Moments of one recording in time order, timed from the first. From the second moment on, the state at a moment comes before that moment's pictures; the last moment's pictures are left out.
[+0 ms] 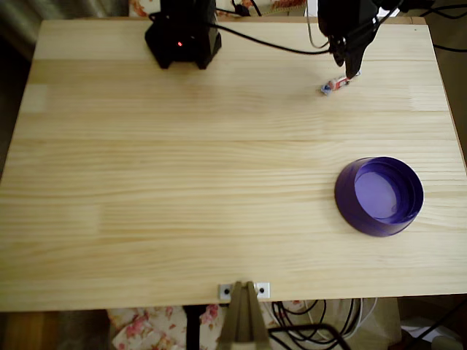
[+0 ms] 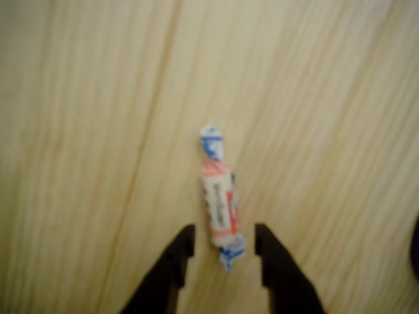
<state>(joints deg) -76.2 98.5 119.3 42.3 -29.6</state>
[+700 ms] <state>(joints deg) -75.9 91.1 118.0 40.0 -32.3</state>
